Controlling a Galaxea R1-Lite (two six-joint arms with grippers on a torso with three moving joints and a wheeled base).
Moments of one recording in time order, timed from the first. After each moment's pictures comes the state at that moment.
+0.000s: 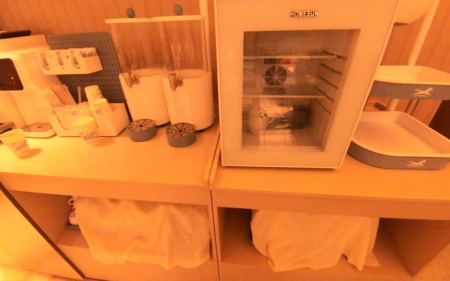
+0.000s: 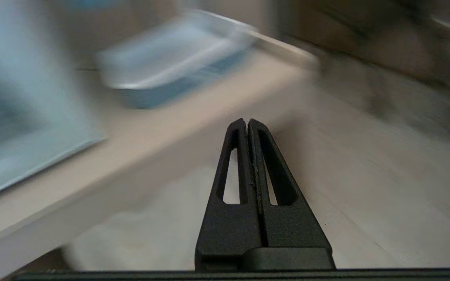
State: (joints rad) left arm 0.00 0.00 0.00 0.00 0.00 0.00; right arm -0.03 0.25 -0.22 -0.04 -0.51 0.19
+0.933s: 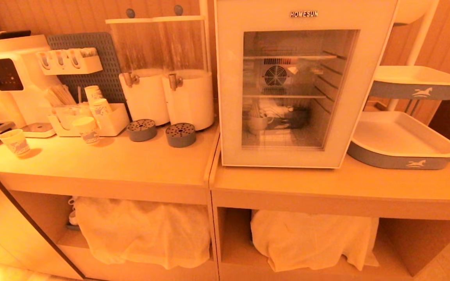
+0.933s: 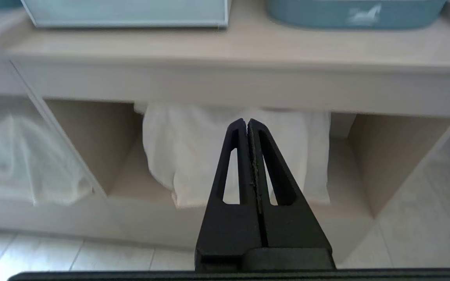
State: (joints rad) left arm 0.00 0.00 0.00 0.00 0.00 0.00; right arm -0.01 0.06 -0.01 0.04 0.01 -0.03
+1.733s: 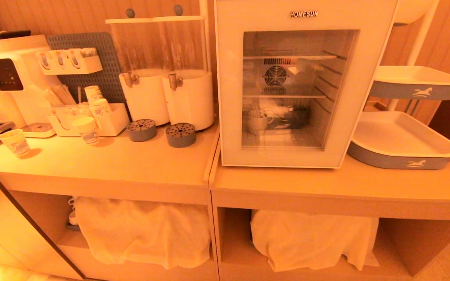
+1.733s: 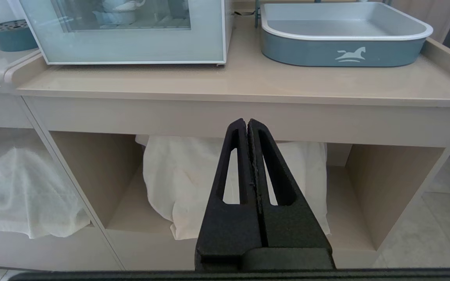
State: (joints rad) left arm 0.00 0.00 0.00 0.00 0.00 0.00; right arm -0.01 0.00 0.00 -0.04 0.00 -0.03
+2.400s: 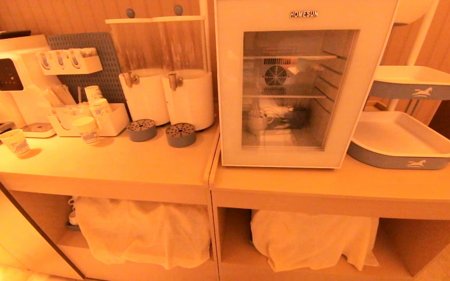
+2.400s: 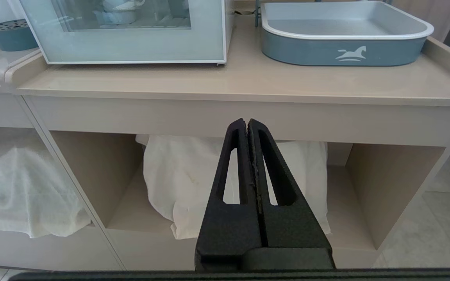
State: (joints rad) left arm 0.00 0.00 0.00 0.00 0.00 0.00; right arm -0.01 0.00 0.00 -0.03 0.00 -0.03
